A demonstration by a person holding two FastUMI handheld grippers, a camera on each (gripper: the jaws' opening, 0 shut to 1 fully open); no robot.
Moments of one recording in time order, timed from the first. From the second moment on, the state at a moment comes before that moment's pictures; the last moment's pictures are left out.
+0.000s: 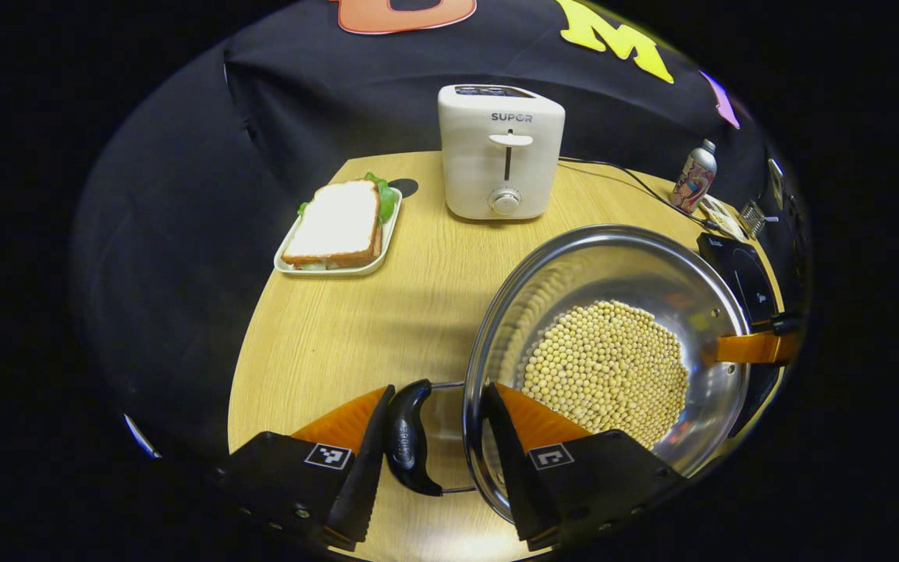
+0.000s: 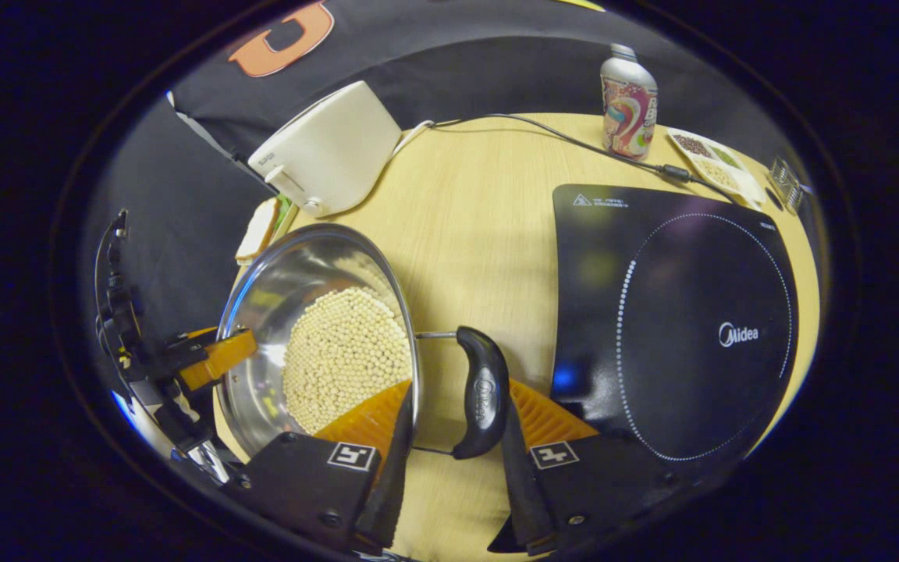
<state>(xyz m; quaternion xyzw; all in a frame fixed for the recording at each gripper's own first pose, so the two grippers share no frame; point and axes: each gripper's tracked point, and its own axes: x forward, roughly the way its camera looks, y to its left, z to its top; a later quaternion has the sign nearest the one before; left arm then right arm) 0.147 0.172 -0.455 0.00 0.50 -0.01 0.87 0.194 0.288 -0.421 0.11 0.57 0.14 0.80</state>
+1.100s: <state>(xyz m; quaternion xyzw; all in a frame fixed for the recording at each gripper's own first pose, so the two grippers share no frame) 0.156 0.137 -0.363 0.02 0.45 -0.05 0.89 0.178 0.246 -0.332 0.16 0.49 0.13 0.85</state>
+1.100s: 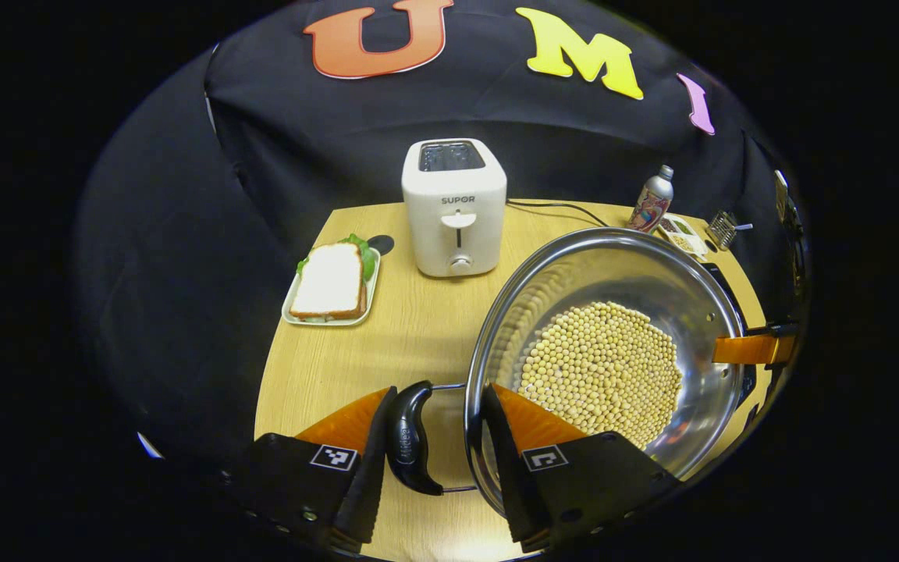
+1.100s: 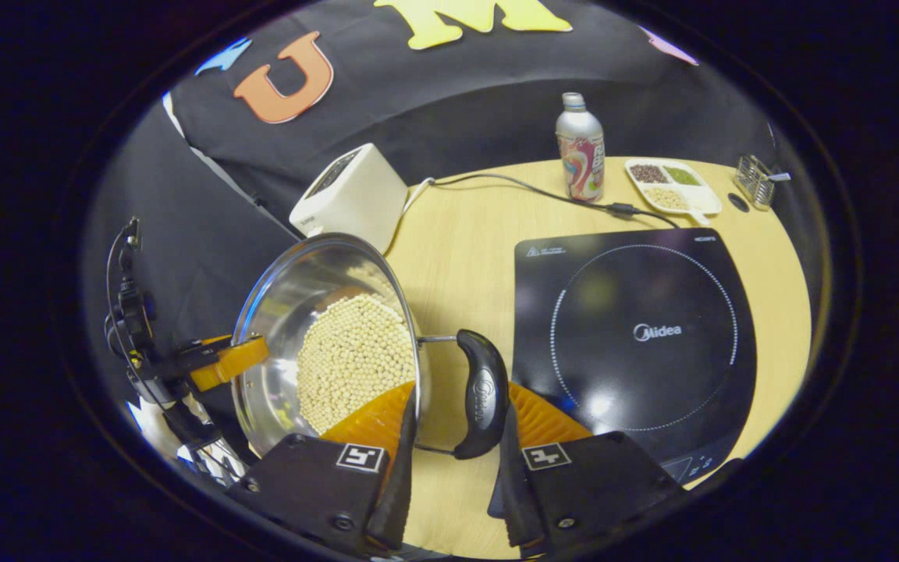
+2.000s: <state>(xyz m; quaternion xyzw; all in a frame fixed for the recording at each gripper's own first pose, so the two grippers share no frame) 0.162 -0.013 -0.325 0.04 0.43 -0.15 0.89 0.132 0.095 -0.293 0.19 0.45 0.03 0.87</state>
